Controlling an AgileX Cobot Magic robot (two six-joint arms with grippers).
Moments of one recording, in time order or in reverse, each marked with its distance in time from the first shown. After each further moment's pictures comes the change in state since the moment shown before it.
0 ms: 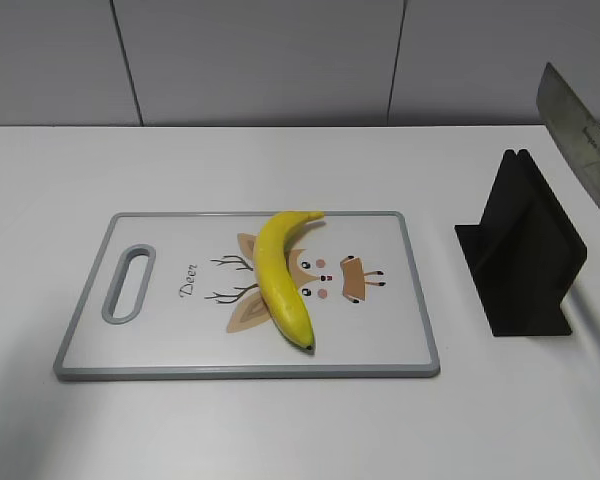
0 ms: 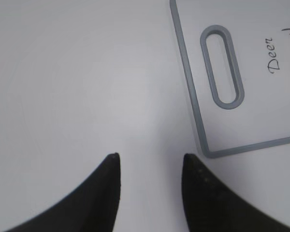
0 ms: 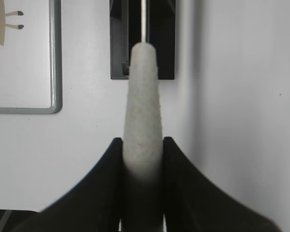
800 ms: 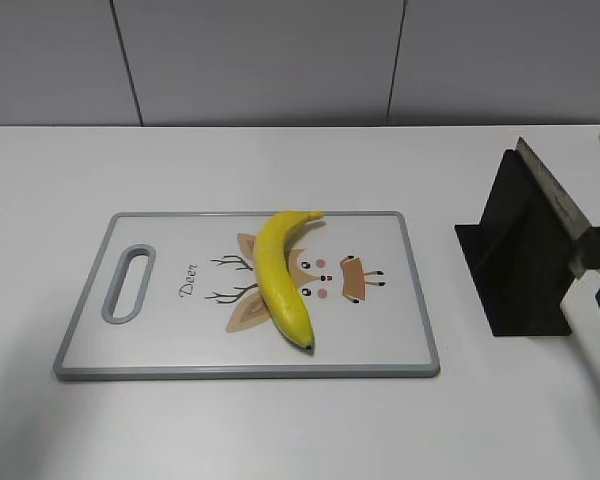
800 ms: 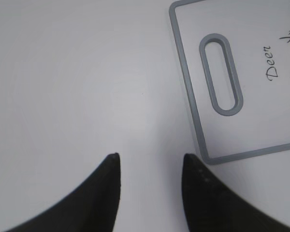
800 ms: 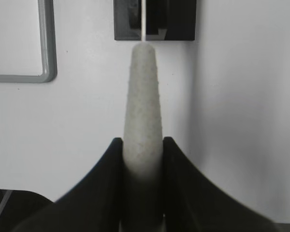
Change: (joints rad) left arm 0.000 0.000 0.000 -0.001 -0.026 0.000; right arm 0.000 0.065 0.116 0.068 -0.059 -0.029
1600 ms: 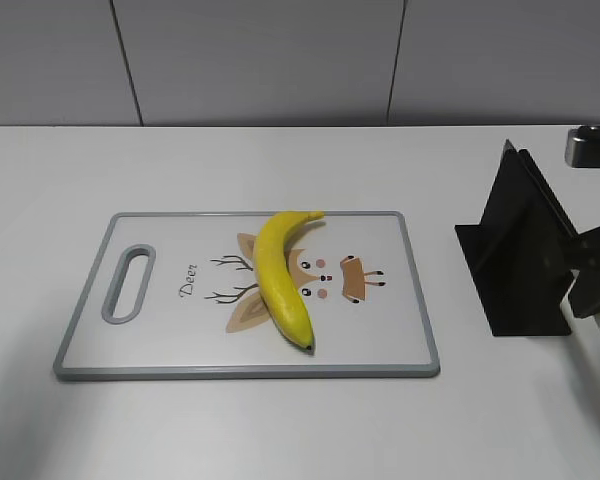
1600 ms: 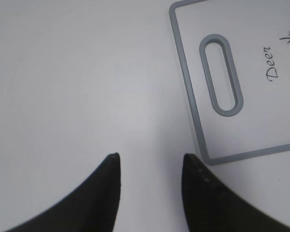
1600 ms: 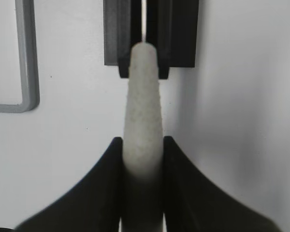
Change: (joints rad) left arm 0.000 0.000 0.000 0.000 -0.002 0.000; right arm 0.000 0.132 0.018 -0.030 -0.145 -0.001
